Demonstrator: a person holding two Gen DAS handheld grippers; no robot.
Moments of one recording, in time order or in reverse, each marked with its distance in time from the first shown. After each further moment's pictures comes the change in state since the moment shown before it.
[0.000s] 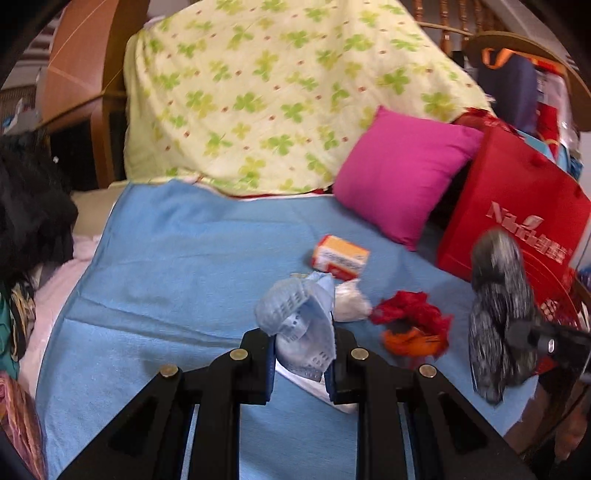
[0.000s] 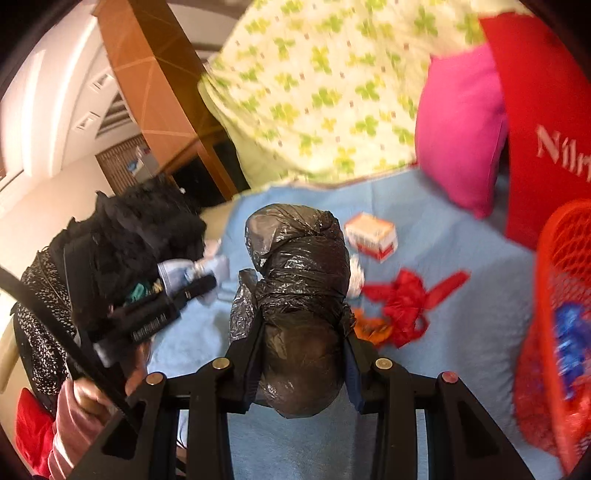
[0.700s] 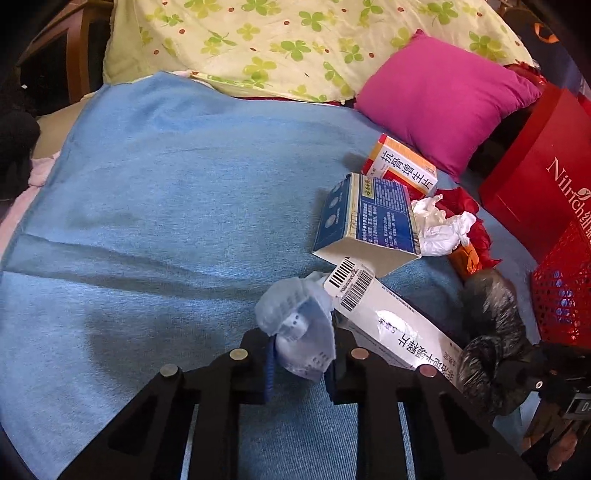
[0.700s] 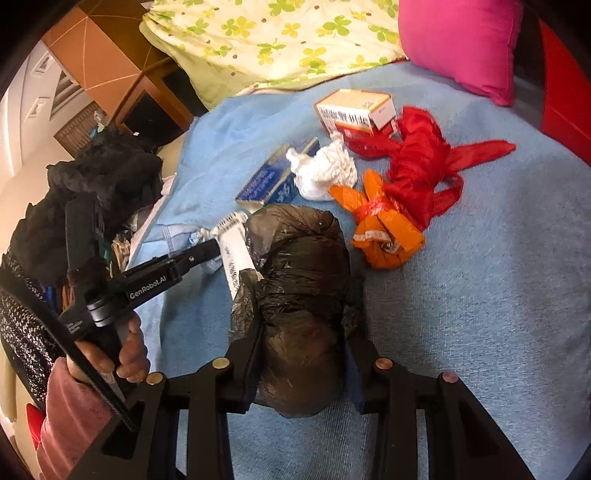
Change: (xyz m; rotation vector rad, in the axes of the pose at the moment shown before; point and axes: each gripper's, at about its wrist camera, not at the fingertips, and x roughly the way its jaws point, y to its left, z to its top) left arm 0.127 0.071 -0.040 -0.072 0.321 -0.056; right arm 0.140 -0.024 -0.036 0.132 0.347 -0.048
